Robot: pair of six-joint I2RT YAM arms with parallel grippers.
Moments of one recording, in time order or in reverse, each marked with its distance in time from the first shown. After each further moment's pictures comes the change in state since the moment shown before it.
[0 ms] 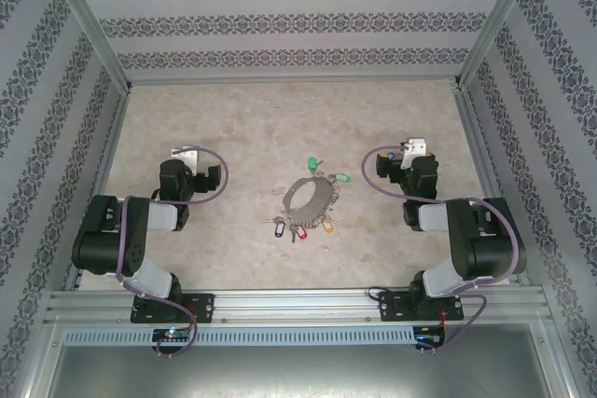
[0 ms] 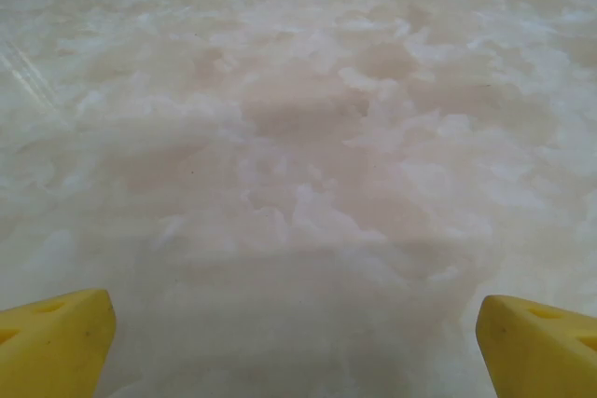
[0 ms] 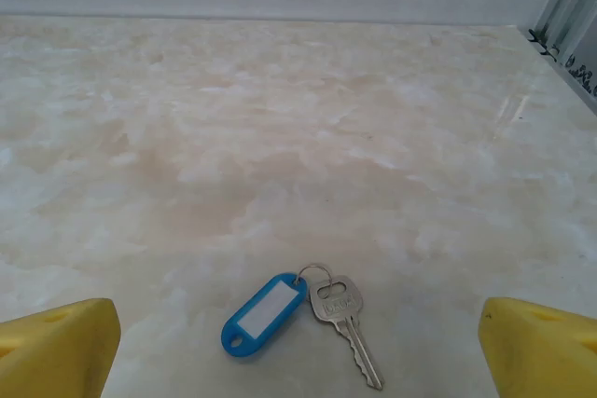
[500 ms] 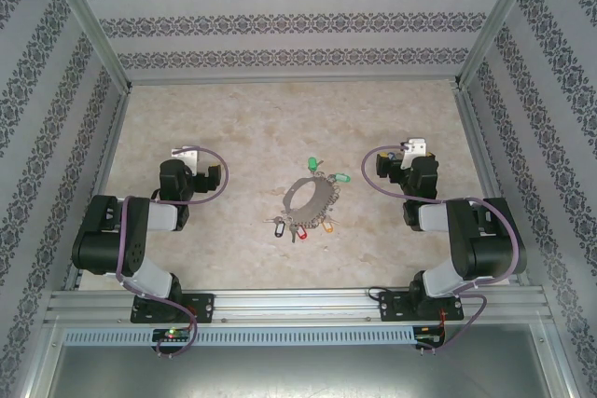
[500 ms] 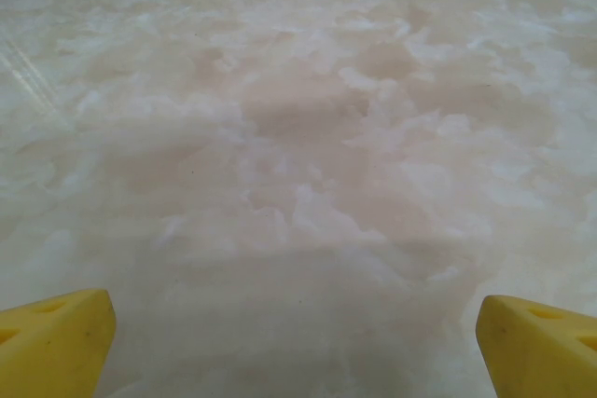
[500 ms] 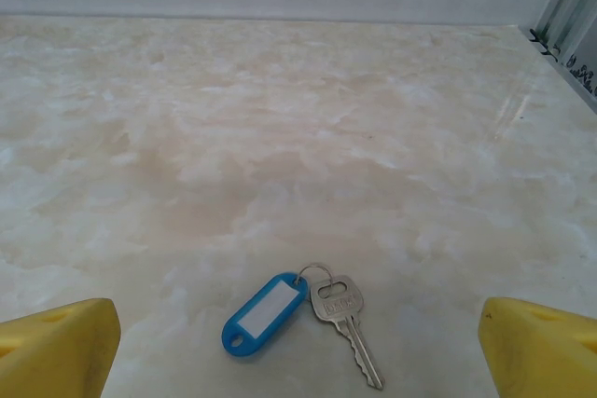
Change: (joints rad) left arm 0.000 0.000 0.000 0.000 0.000 0.000; right arm 0.000 0.000 0.000 0.000 0.000 0.000
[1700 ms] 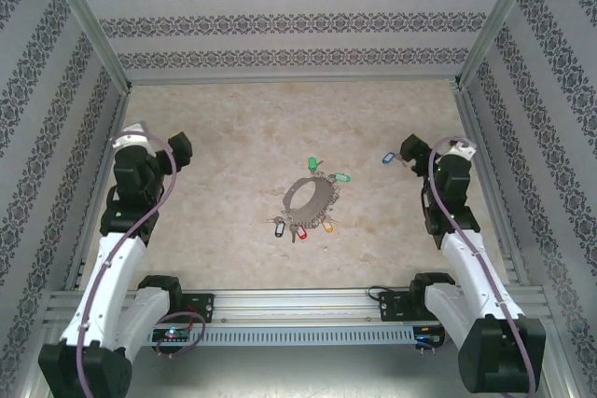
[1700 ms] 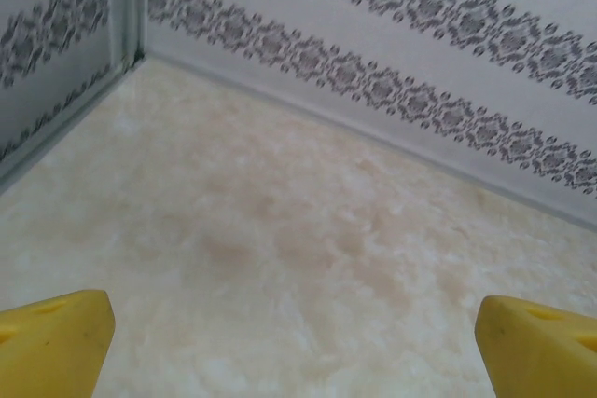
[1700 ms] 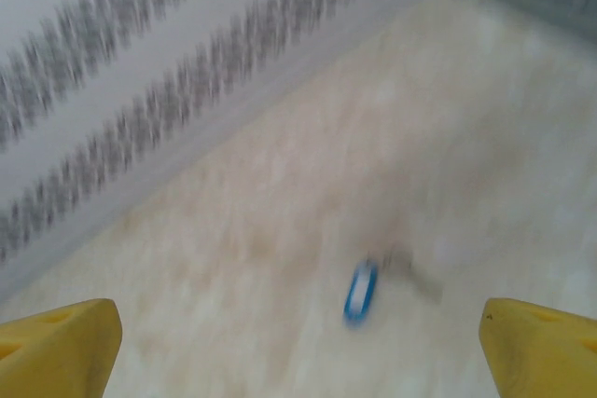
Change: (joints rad) left arm 0.004 -0.791 0.311 -0.988 -0.140 -0.418; right arm 0.002 -0.630 0.122 -0.823 -0.018 0.653
